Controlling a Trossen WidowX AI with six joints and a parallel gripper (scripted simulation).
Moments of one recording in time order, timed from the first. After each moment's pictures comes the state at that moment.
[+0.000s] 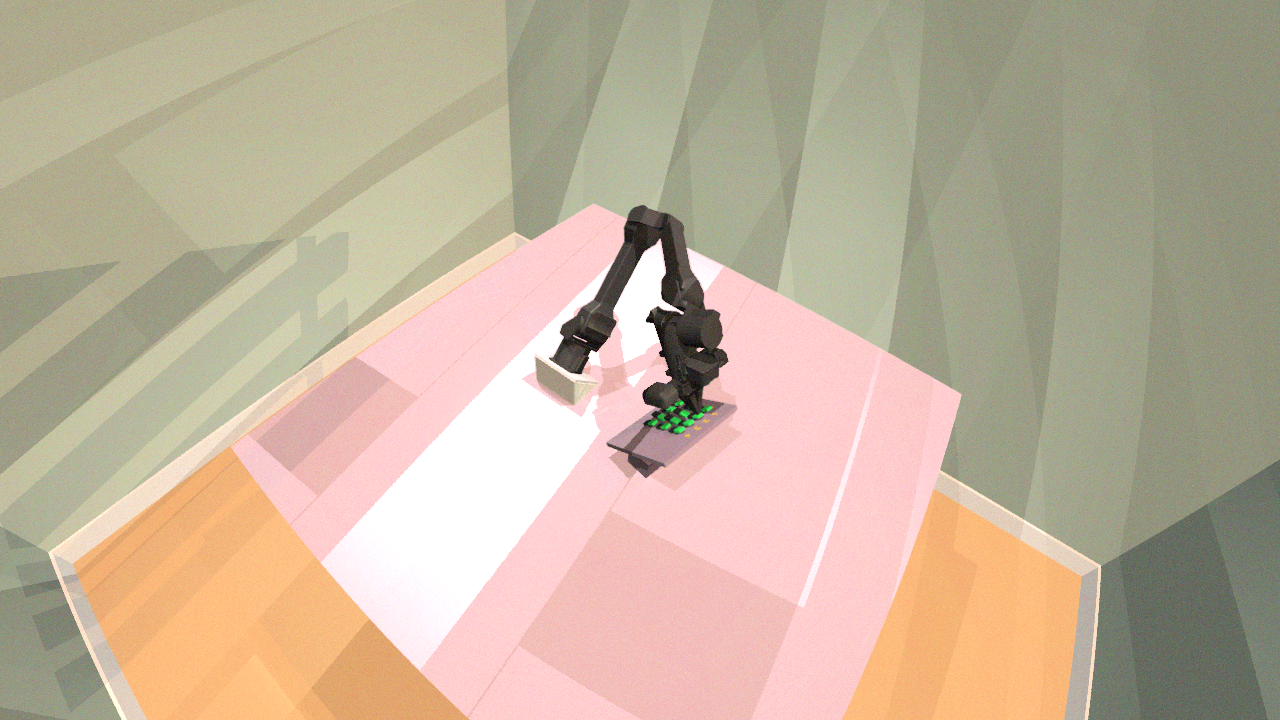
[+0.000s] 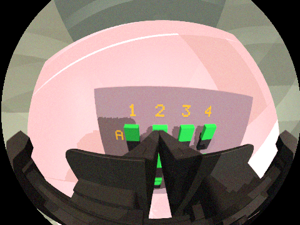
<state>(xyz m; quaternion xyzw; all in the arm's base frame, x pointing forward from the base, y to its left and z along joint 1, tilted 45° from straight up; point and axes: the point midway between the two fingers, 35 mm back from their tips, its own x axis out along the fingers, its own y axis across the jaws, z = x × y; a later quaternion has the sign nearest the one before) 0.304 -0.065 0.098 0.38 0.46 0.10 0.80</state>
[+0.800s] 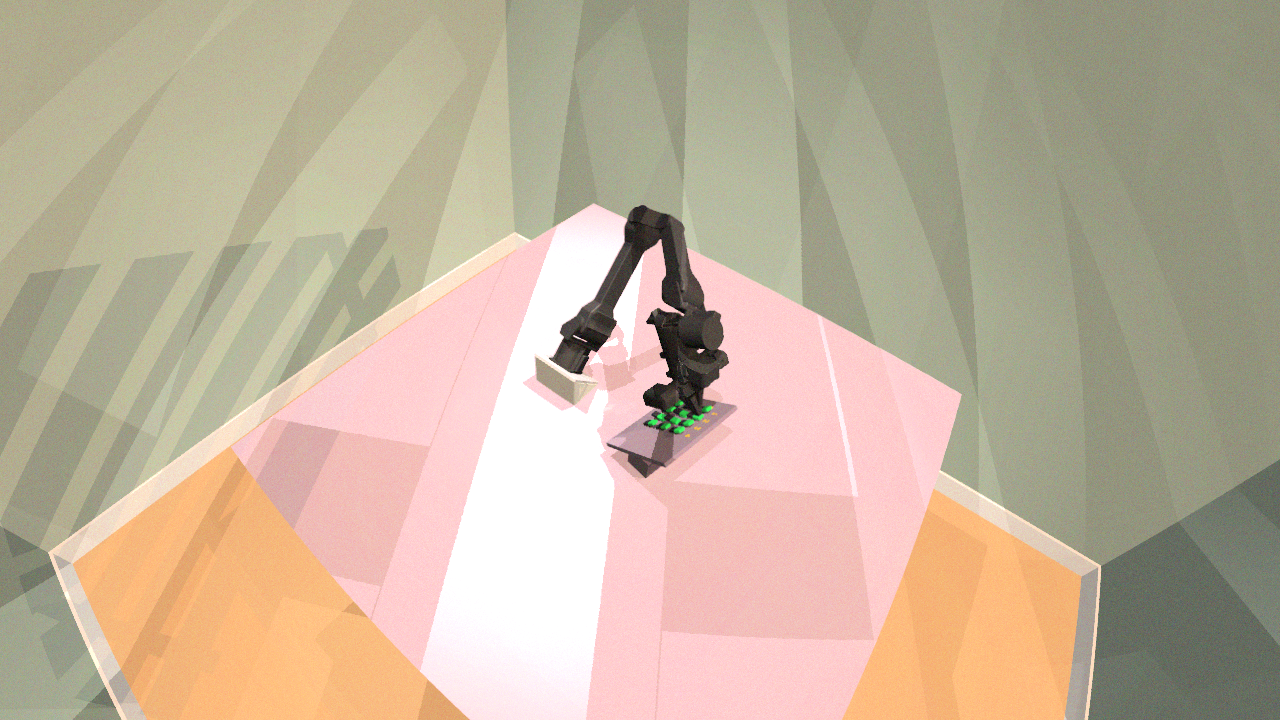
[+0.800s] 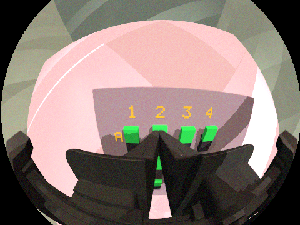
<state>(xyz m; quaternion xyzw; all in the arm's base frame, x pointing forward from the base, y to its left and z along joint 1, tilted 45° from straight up) 0.307 -0.064 0.096 0.38 0.45 0.10 0.80</state>
